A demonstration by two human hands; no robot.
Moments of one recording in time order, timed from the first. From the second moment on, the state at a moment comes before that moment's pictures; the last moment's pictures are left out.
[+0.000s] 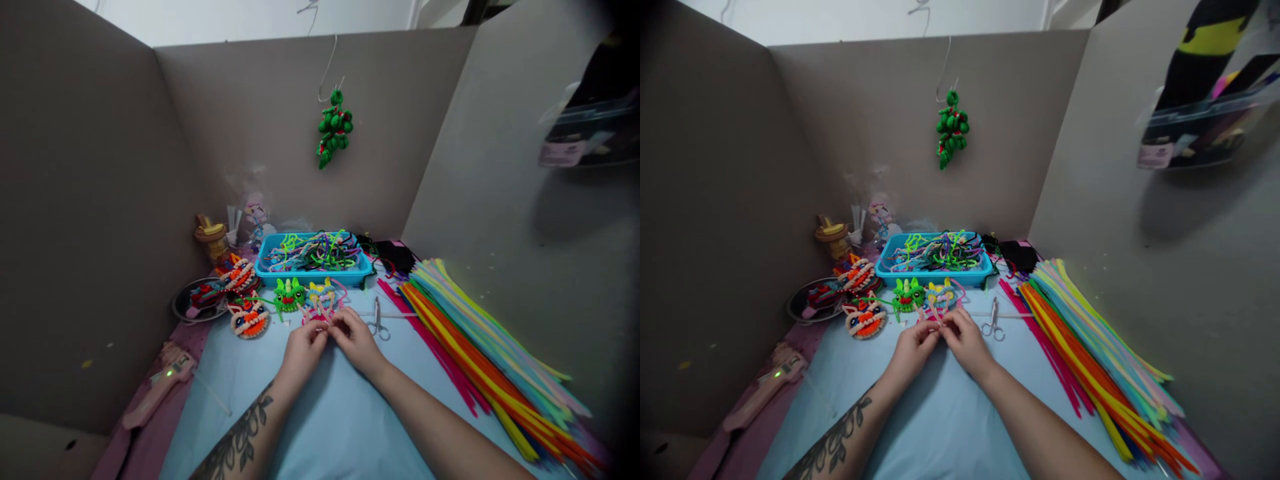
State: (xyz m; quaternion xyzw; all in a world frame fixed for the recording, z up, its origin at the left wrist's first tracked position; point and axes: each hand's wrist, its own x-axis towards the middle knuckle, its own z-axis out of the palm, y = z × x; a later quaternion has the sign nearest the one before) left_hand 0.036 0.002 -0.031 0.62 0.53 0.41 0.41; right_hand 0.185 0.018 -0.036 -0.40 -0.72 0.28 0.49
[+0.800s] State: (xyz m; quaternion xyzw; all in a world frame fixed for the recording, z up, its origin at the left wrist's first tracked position) left_hand 0.026 -0.007 -0.002 0.76 0.60 0.17 0.18; right_hand 0.187 0.021 -0.036 -0.41 -0.75 0.30 0.43
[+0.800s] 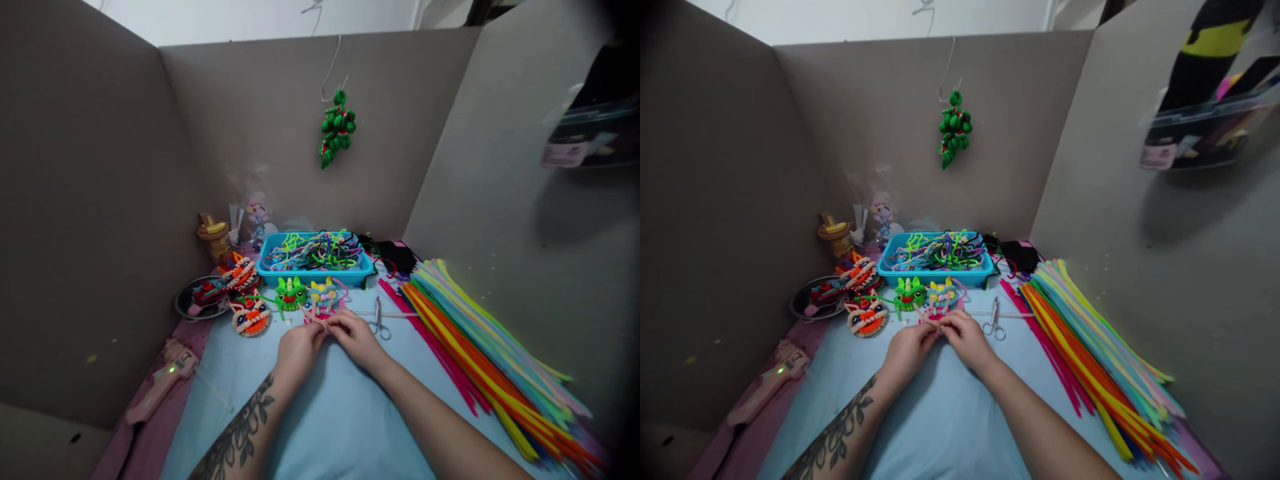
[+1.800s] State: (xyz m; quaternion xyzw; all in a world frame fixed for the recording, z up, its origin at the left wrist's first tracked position) left_hand 0.030 -0.008 0.001 0.80 0.59 0.10 0.10; right_hand 0.181 0.021 -0.035 -0.39 -0.75 0.29 0.45
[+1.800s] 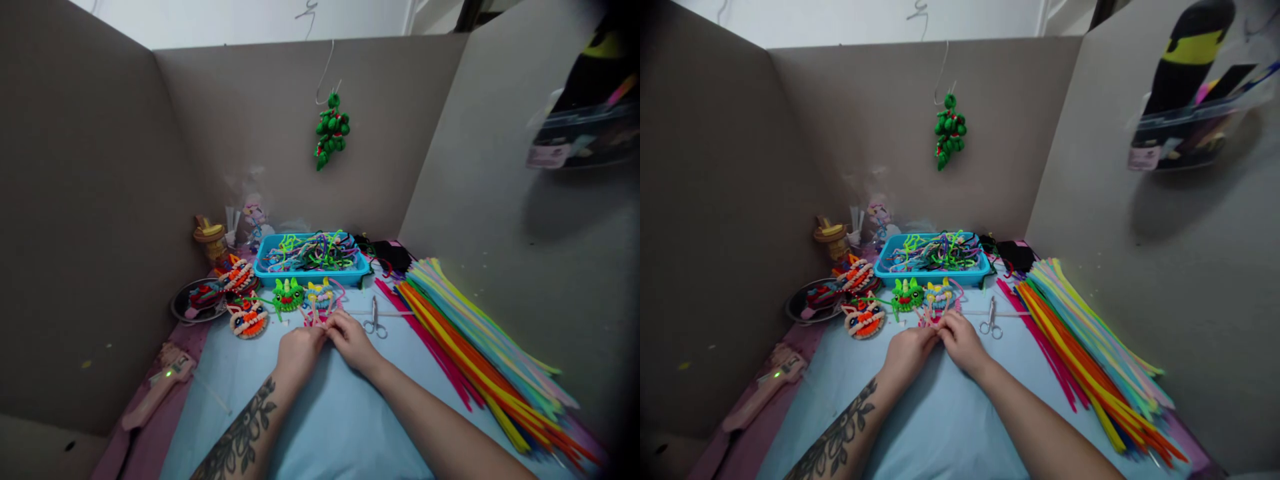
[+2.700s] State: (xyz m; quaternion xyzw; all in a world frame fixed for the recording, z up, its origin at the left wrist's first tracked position) left_hand 0.032 -0.010 0.002 0.79 0.59 0.11 0.10; right_hand 0.175 0.013 -0.040 -0.46 -0.74 0.20 0.45
